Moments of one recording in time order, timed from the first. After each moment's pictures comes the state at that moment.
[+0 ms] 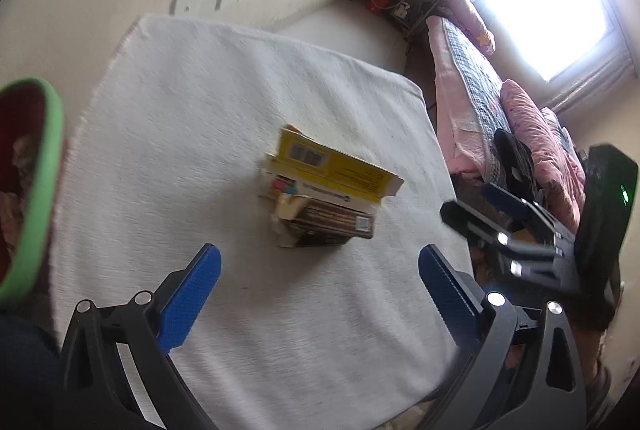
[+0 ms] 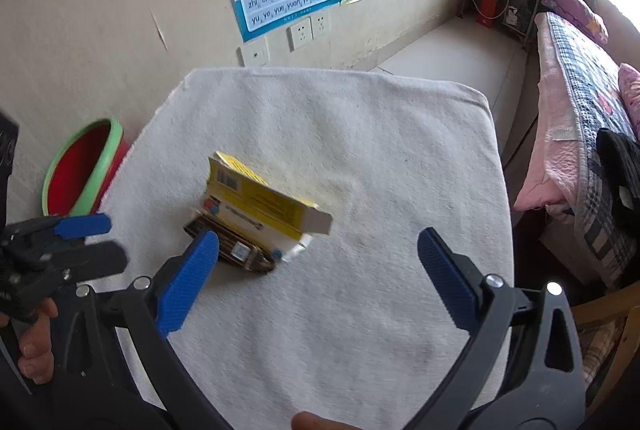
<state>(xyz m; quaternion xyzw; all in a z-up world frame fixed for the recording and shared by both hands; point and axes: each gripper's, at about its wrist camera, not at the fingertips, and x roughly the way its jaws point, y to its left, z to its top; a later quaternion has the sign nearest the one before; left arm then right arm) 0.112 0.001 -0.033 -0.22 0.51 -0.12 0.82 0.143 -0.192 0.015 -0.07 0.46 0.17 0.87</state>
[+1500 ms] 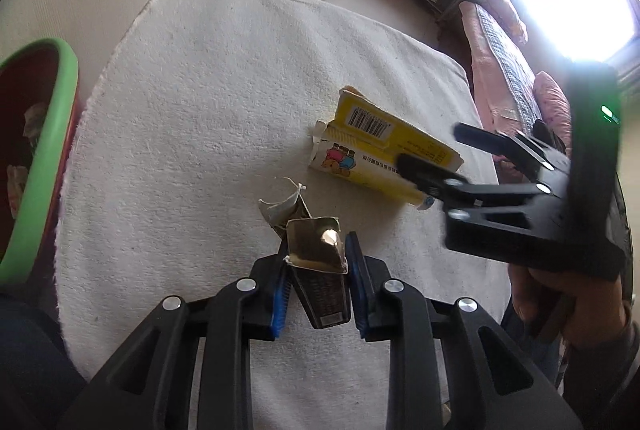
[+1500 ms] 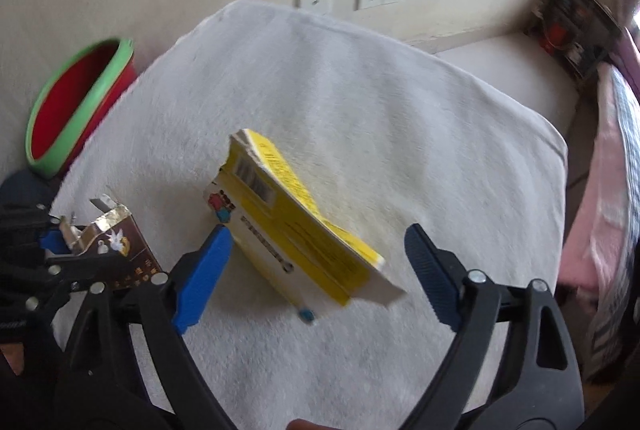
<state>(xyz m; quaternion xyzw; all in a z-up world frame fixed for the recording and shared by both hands) 0.116 0.019 -0.071 -0.20 0.55 -0.08 0.81 0.191 -0.113 -0.040 -0.19 0.50 0.25 0.80</state>
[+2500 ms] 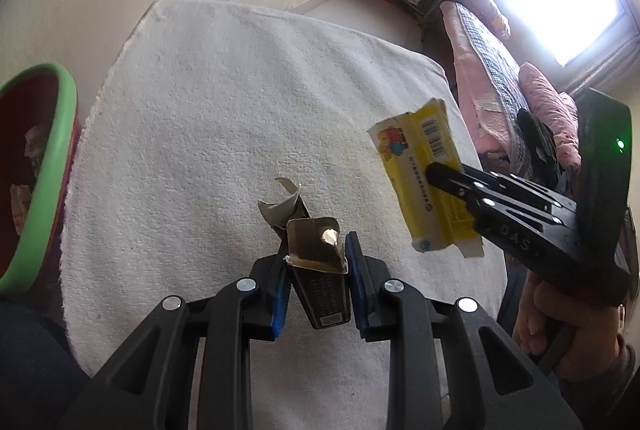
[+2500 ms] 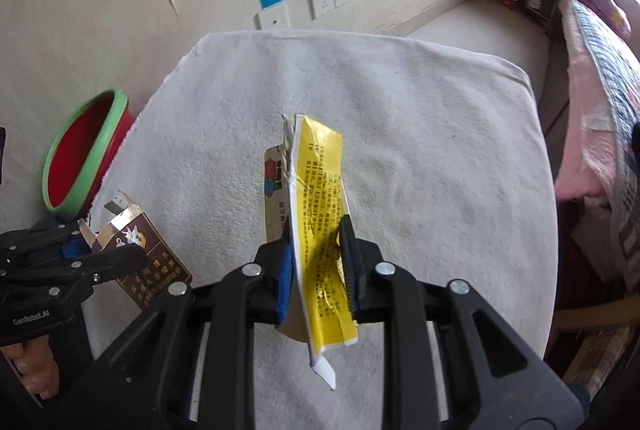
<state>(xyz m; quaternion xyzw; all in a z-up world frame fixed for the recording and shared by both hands) 0.093 0.008 -0.050 -0.17 0.53 -0.10 0.83 0.151 -0.161 -0.018 -0.07 0.50 0.19 0.84</state>
